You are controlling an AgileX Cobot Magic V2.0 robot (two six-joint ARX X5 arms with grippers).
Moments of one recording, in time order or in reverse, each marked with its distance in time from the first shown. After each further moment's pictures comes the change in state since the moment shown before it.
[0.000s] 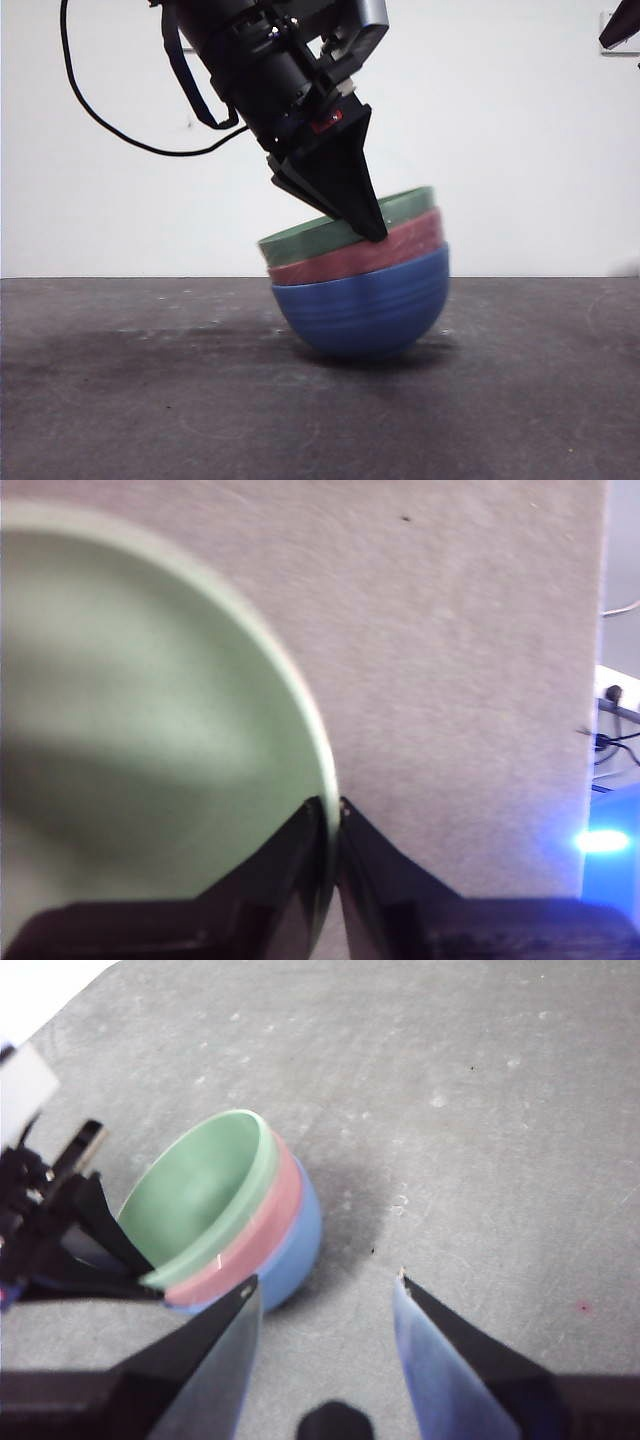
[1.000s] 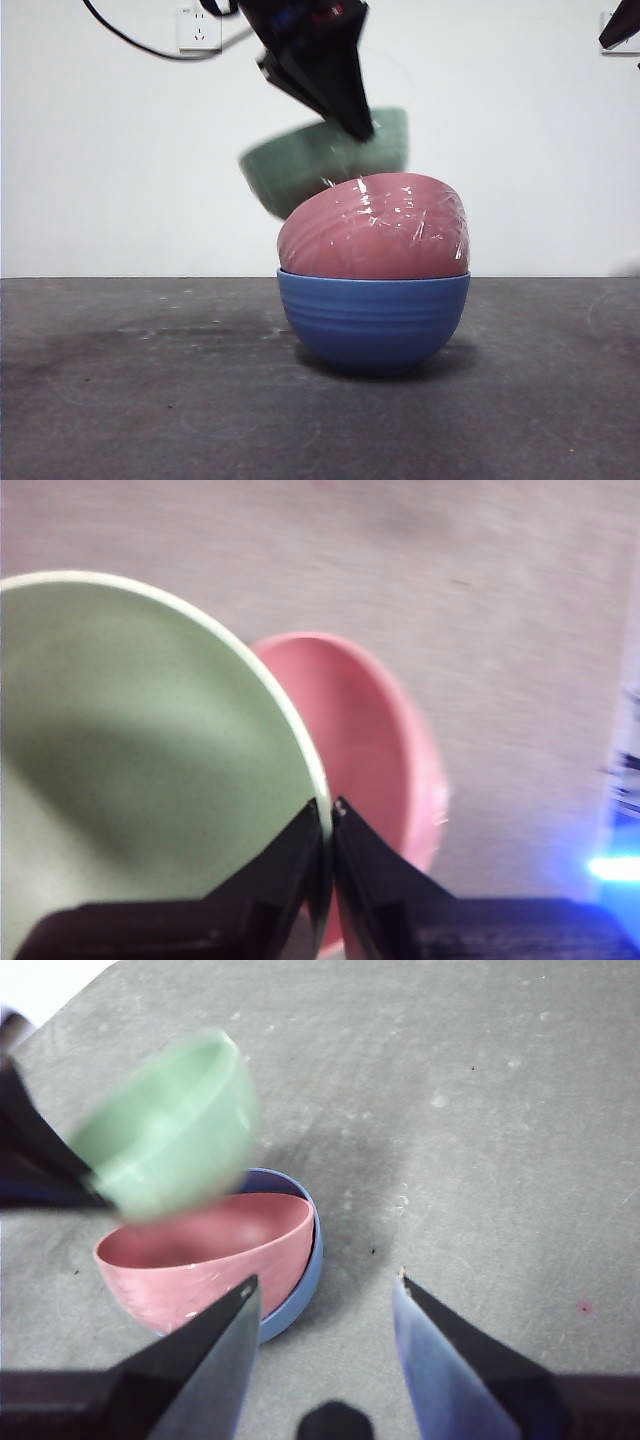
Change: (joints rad) left arm -0.010 -0.050 0.222 -0.198 -0.148 -0.035; right arm 0.000 0.000 0.000 0.000 0.000 -0.003
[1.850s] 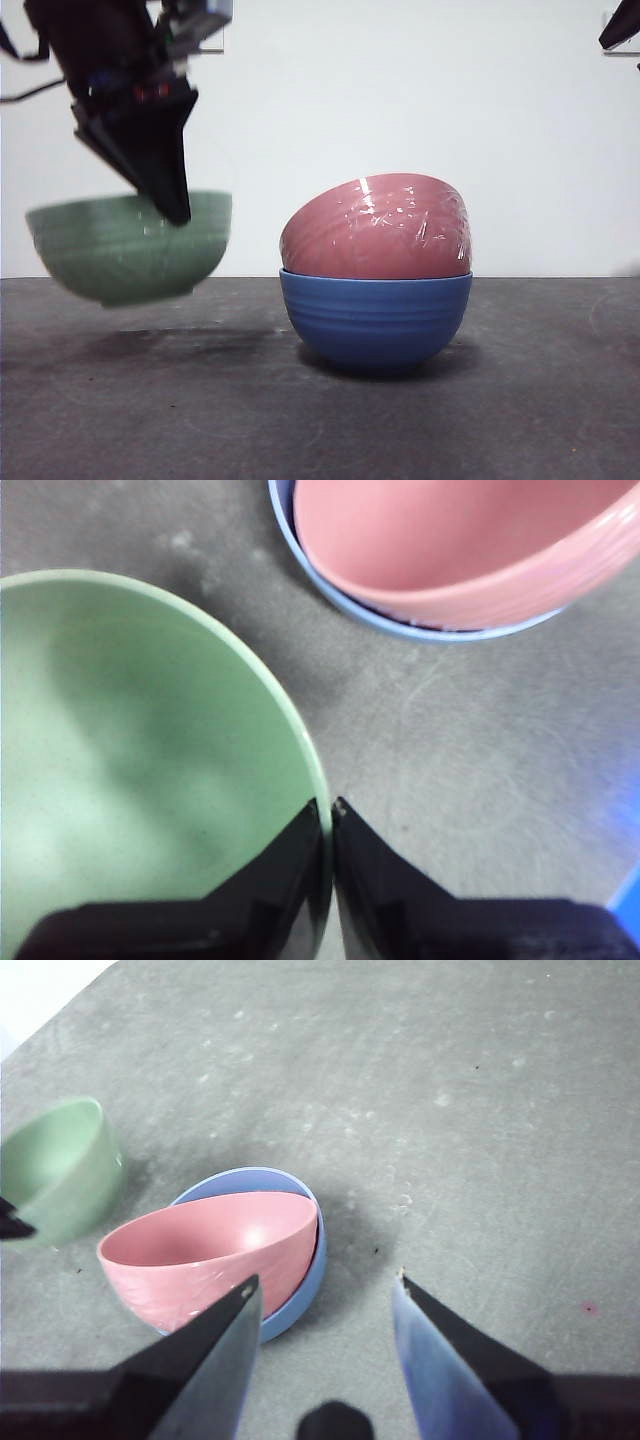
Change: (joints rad) left arm 0.149 -0.250 -0.446 0.049 -0.139 -0.157; right arm 0.000 0.004 0.000 0.000 -0.001 0.000
